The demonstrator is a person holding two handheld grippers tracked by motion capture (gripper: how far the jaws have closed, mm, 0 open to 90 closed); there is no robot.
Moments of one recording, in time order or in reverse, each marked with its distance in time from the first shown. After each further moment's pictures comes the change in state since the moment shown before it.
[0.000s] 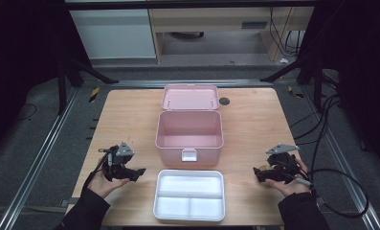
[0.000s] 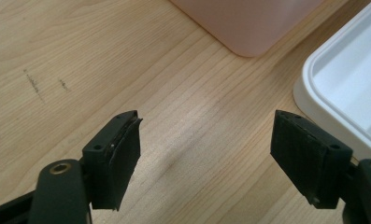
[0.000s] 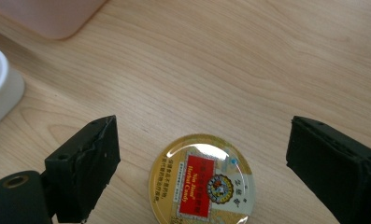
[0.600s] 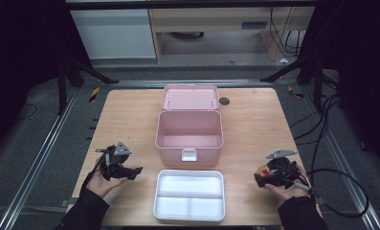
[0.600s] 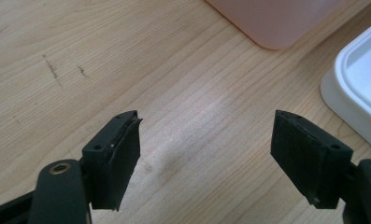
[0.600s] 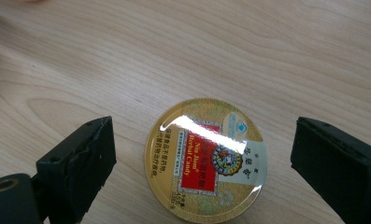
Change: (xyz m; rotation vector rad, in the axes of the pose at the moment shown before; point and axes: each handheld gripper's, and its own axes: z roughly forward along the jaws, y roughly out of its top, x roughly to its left) left arm 0.007 -0.005 0.003 0.007 0.025 -0.020; right arm 0.002 -0.016 0.012 0.076 -0.015 0.036
